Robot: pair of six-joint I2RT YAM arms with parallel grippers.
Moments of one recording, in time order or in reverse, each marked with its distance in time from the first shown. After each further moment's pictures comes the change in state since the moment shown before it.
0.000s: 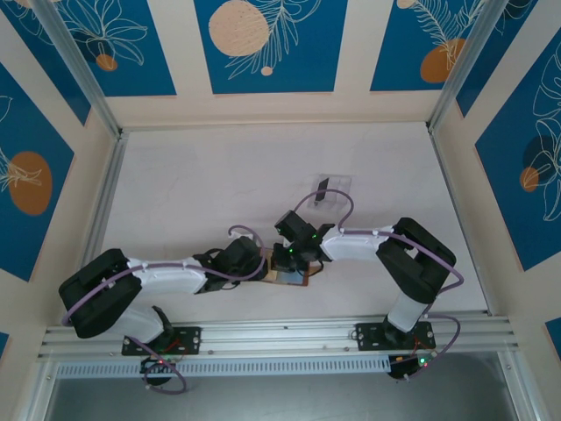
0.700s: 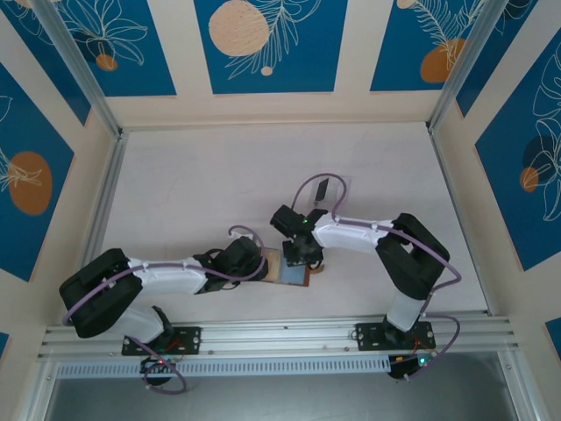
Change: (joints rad) left arm -0.001 0.007 -0.002 0.011 -0.001 0.000; right arm 0.002 0.058 0.206 -0.489 0.352 -0.192
